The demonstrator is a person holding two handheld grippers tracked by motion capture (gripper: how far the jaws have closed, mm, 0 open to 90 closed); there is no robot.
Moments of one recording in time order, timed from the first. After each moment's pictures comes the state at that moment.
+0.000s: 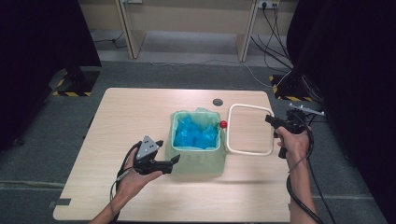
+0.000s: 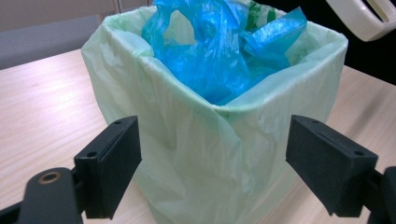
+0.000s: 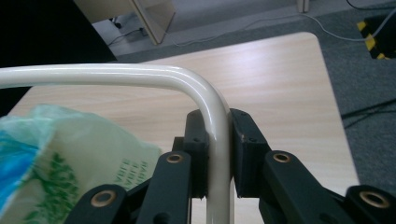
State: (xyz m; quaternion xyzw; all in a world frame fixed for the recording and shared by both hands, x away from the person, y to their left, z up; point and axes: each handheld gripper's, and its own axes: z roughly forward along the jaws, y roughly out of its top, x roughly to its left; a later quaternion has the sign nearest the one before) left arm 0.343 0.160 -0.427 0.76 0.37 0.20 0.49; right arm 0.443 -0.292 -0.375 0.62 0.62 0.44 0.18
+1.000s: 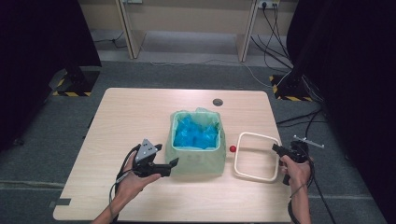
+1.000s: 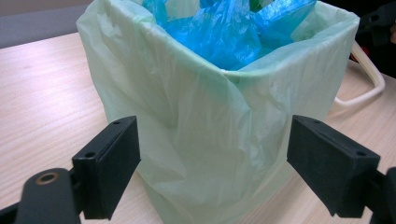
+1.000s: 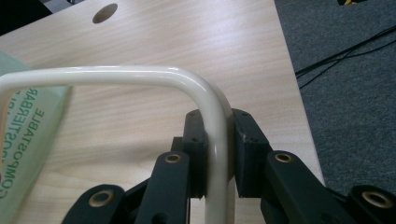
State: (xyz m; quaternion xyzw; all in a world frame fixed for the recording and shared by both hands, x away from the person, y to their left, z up) left arm 0.342 0.165 -0.441 0.76 0.38 0.19 0.49; right arm 0.410 -0.334 -0.484 0.67 0.60 0.40 0.16
